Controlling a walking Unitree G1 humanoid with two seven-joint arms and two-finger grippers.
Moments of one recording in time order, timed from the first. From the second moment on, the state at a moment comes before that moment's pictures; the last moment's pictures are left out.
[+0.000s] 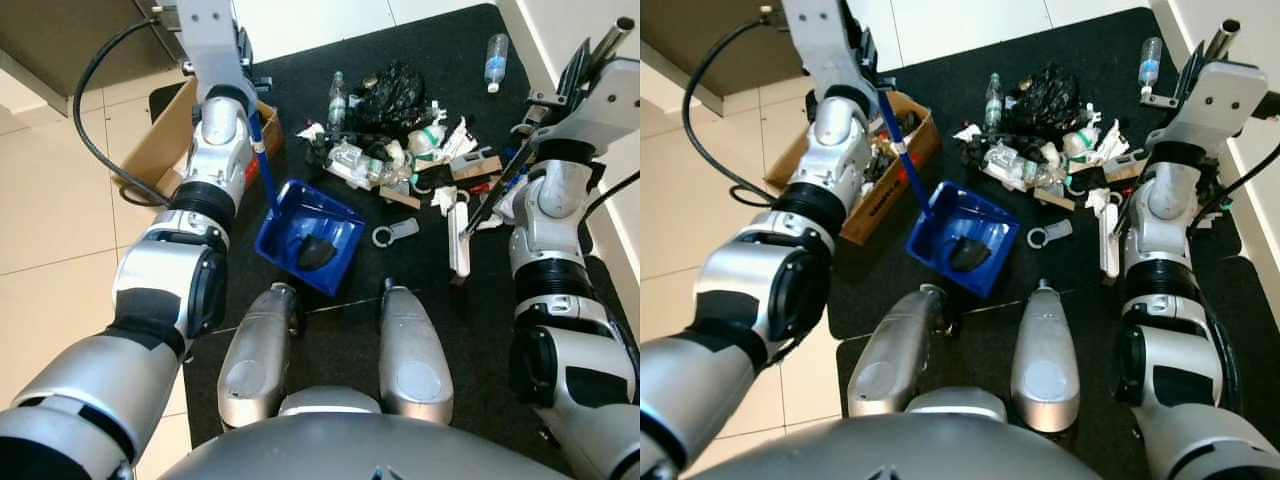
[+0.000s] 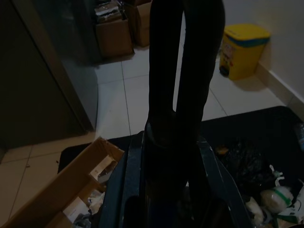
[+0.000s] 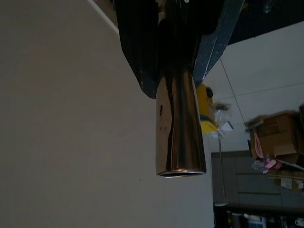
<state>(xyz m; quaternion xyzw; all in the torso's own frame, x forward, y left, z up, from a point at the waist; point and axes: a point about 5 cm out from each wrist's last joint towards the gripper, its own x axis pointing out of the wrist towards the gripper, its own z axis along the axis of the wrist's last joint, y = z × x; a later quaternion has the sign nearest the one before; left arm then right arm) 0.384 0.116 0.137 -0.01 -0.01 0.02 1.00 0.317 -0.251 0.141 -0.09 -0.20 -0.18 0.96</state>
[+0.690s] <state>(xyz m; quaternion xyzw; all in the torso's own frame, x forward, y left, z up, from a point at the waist) 0.384 0.100 0.135 -0.01 -0.01 0.00 1.00 0.315 -0.244 0.143 -0.08 -0.21 -0.17 0.96</state>
